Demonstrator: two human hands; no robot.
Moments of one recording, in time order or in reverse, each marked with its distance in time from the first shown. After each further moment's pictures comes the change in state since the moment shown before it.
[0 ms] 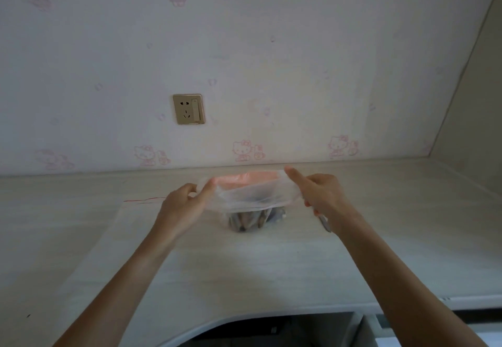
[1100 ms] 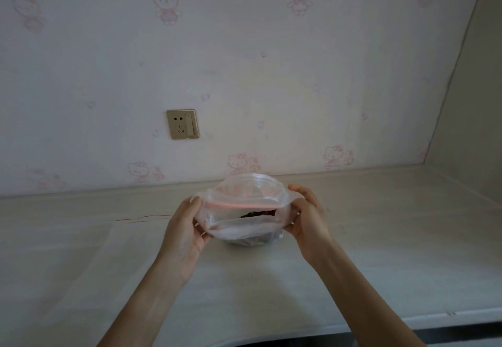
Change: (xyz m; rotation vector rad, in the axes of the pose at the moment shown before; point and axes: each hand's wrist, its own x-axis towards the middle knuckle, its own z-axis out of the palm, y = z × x) left_hand -0.004 -0.003 0.034 -1.086 -0.083 -0.099; right_hand 0.002 0.034 0.040 0.890 -0.126 0.111
